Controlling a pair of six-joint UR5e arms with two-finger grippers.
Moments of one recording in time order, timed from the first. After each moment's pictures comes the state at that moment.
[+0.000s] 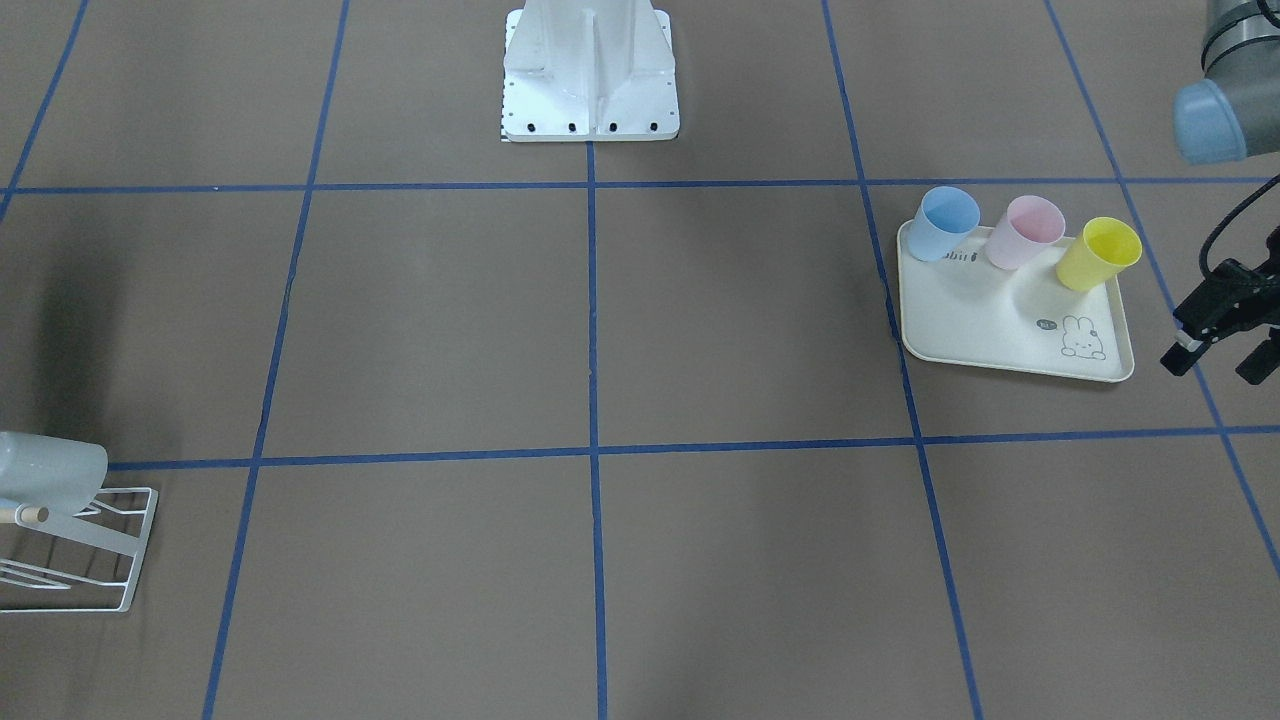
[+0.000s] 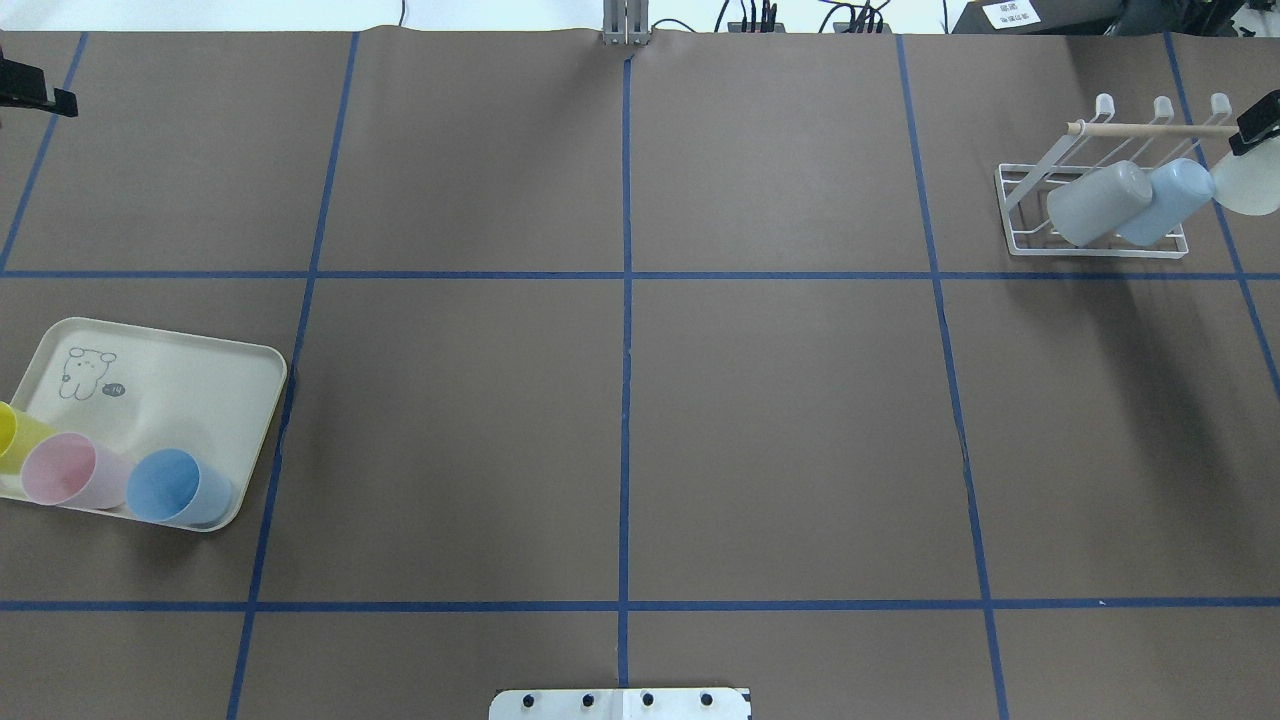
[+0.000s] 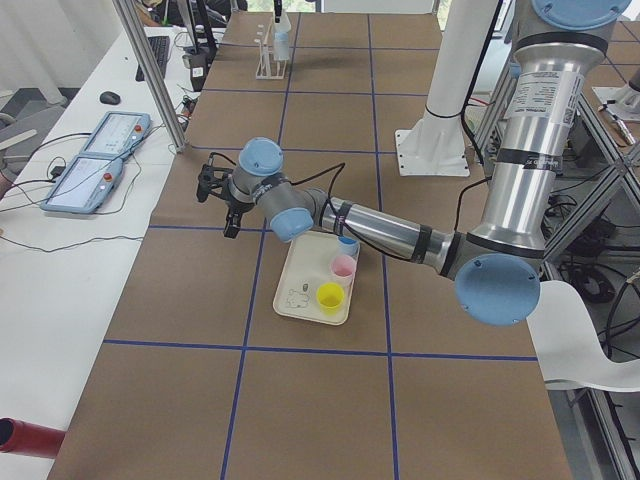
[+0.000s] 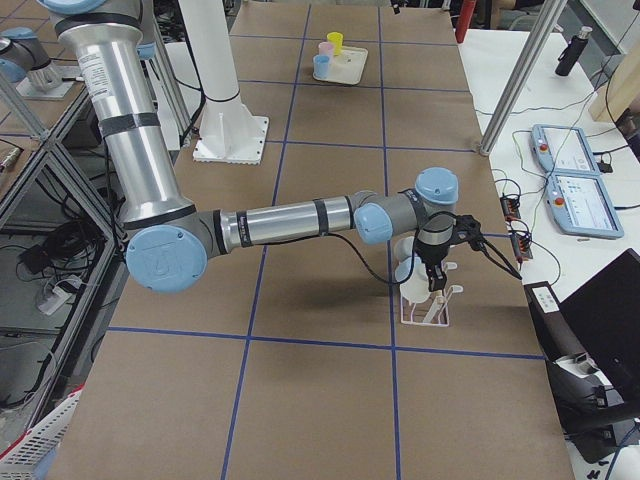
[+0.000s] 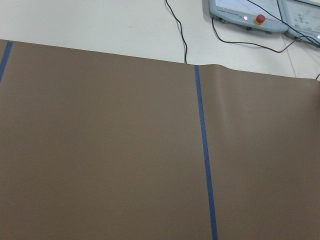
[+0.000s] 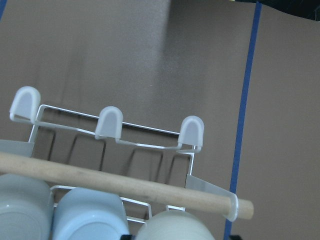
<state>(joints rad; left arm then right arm) -1.29 -1.74 -1.68 -2.26 -2.24 -0.87 1.38 -1.30 1.47 -1.37 2.18 0.21</state>
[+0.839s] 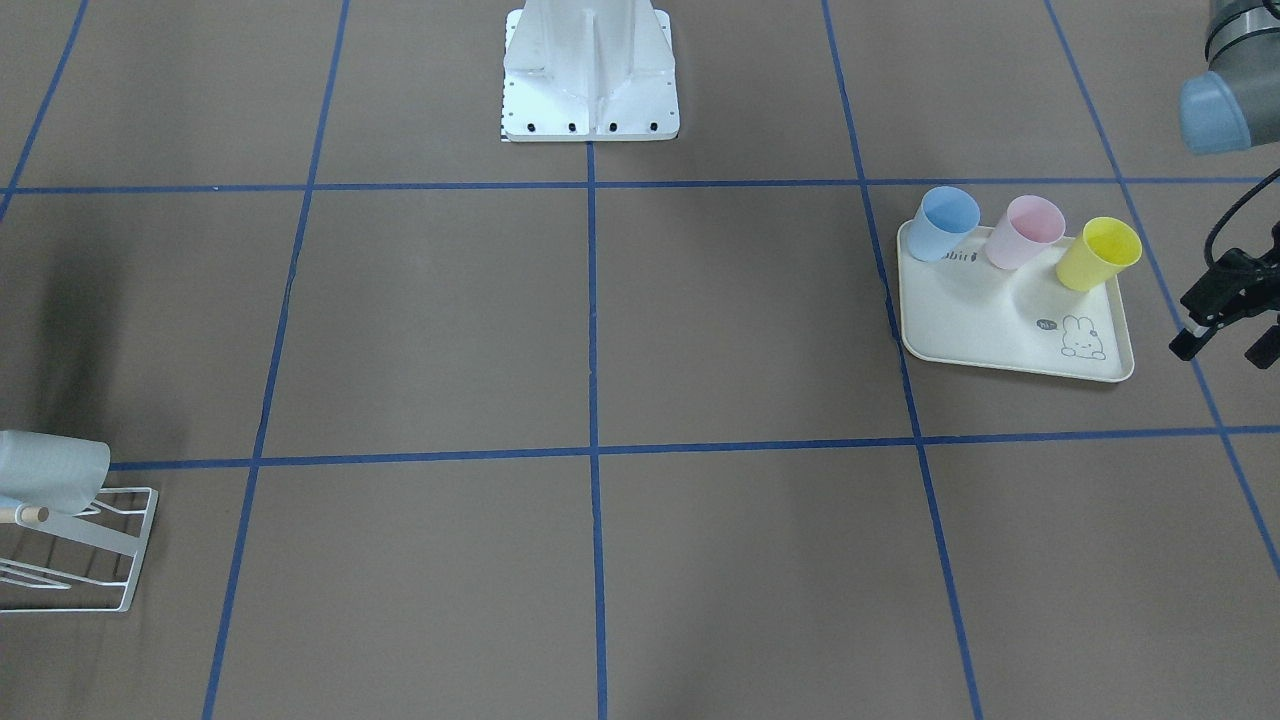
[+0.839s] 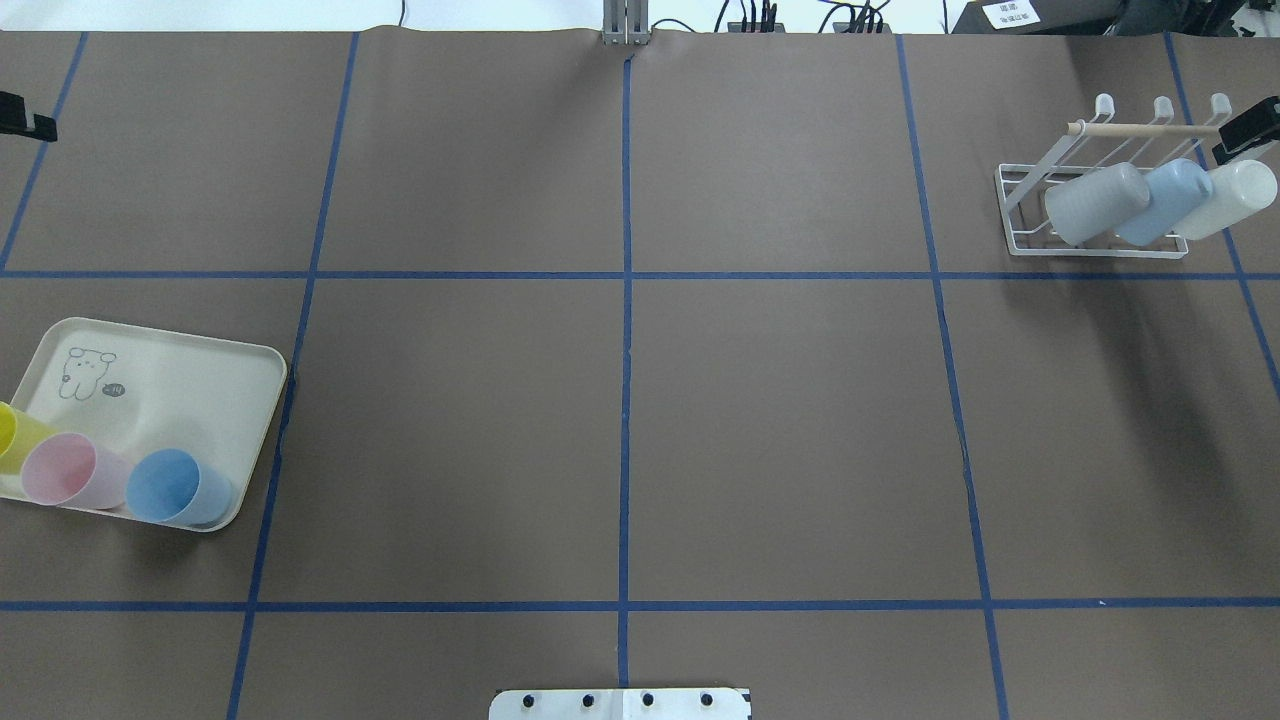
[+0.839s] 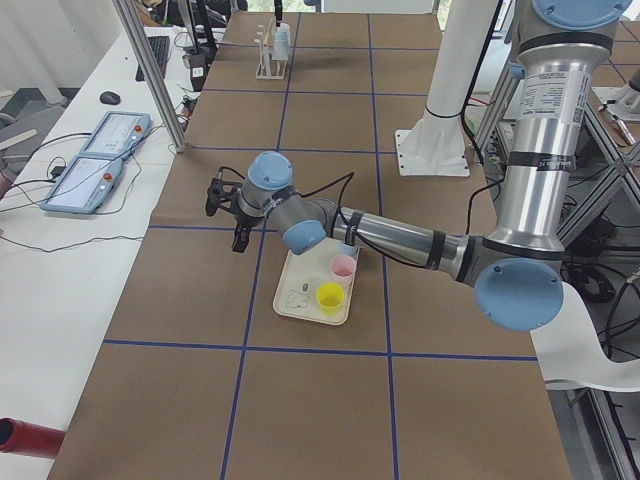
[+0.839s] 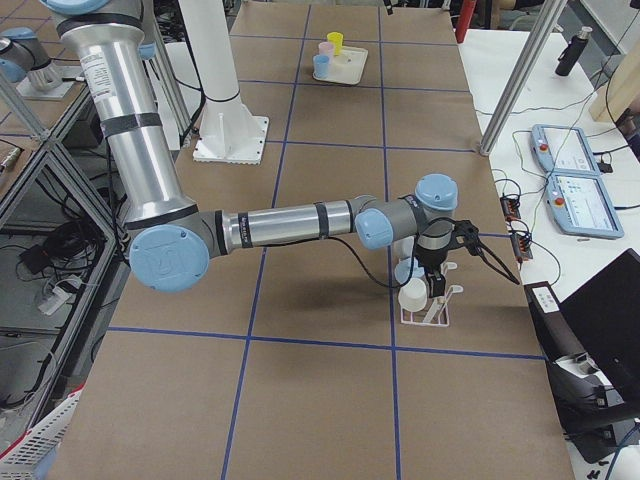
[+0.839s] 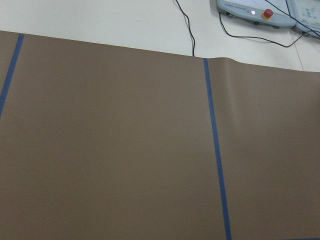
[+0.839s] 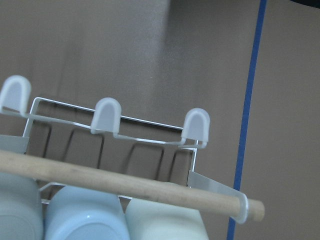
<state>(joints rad) -1.30 -1.65 -1.69 -2.26 -2.24 -0.76 1.37 -1.30 1.43 -1.33 2.18 0.22</state>
